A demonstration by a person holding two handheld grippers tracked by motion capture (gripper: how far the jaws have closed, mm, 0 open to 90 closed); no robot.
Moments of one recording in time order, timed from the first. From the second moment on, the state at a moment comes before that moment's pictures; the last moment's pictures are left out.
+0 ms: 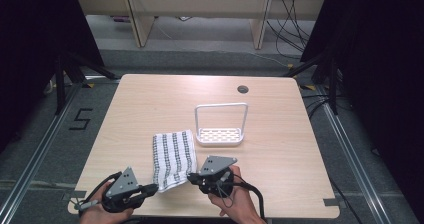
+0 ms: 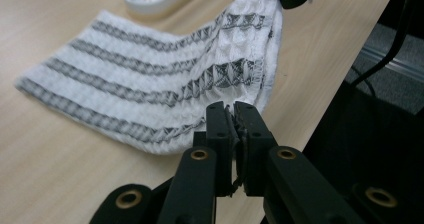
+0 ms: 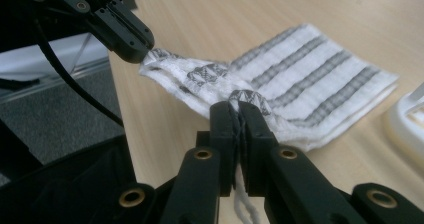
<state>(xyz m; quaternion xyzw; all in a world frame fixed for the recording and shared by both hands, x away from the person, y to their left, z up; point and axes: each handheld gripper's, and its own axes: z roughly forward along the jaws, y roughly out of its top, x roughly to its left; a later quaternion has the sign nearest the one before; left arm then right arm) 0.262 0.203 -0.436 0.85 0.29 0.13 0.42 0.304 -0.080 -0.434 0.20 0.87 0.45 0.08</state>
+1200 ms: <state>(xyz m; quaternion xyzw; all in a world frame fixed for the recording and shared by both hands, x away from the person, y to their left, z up) 0.332 0.156 -0.275 0.81 0.24 0.11 0.52 0.319 -0.148 -0.276 0.21 0.81 0.53 0.18</state>
